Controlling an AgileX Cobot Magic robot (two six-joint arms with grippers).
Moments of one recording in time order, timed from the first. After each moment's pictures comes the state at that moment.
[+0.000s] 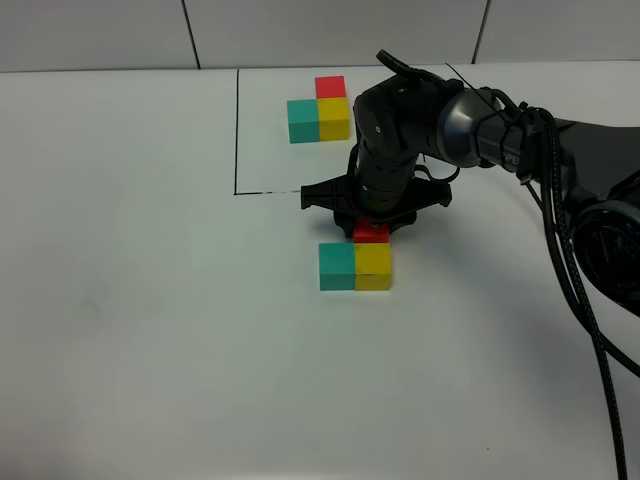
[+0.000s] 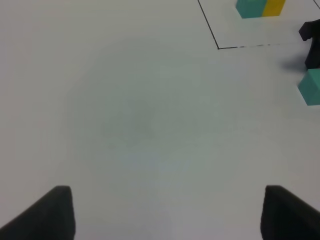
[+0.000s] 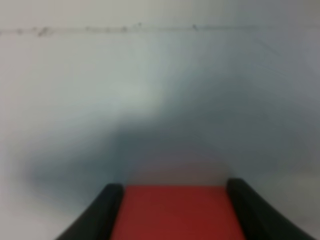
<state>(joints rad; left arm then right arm) -0.03 -0.01 -0.50 -0.08 1.04 0.04 0.56 2.32 -1.75 -0.03 0.86 0.58</state>
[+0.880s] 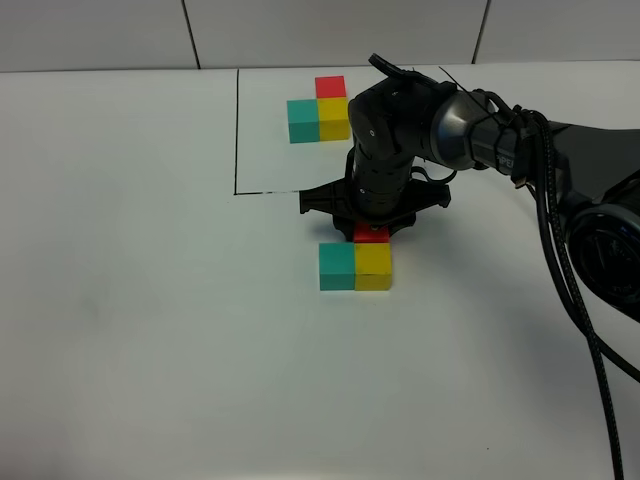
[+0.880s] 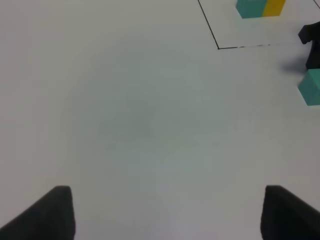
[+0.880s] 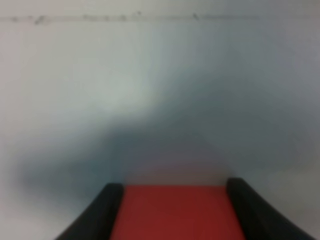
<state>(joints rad) -0.03 -0.01 -0.50 -0.08 1.04 0.04 0.58 2.32 -1.75 -0.06 0.89 0.59</state>
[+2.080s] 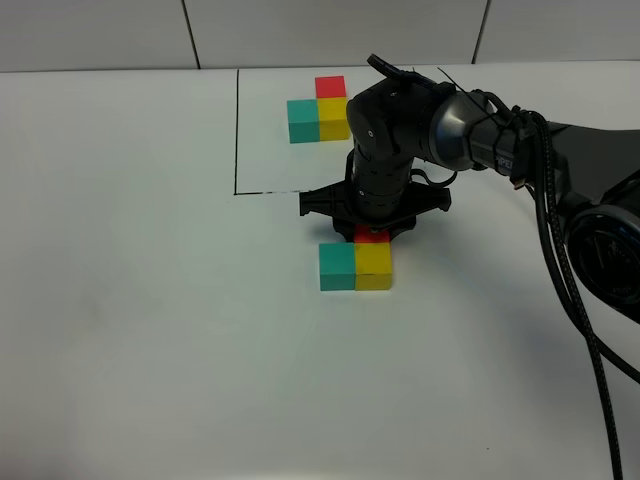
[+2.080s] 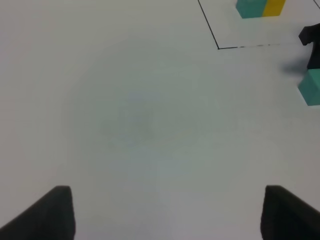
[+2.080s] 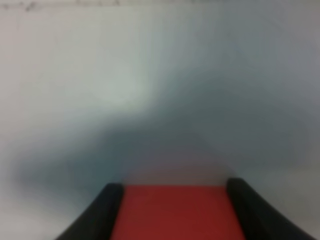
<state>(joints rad) -0.03 -0.01 -0.50 -0.08 1.04 0.04 0.58 2.32 -1.75 -0.05 0.91 0.61</state>
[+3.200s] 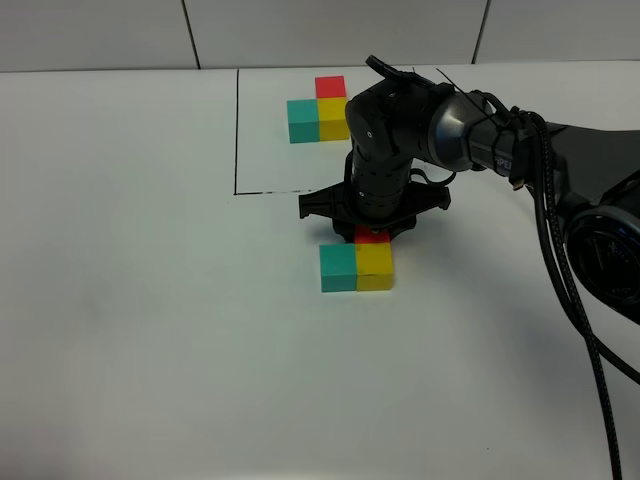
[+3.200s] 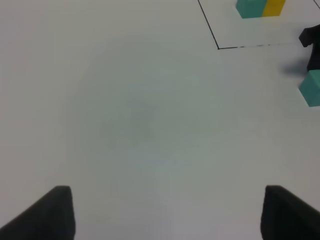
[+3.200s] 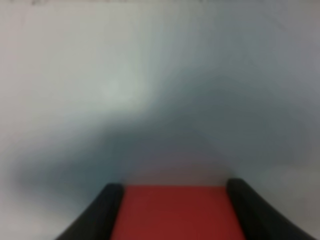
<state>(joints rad) -0.03 -0.01 -0.50 -0.08 1.04 0.04 0.58 2.32 -1.75 -0.06 0.90 0.58</state>
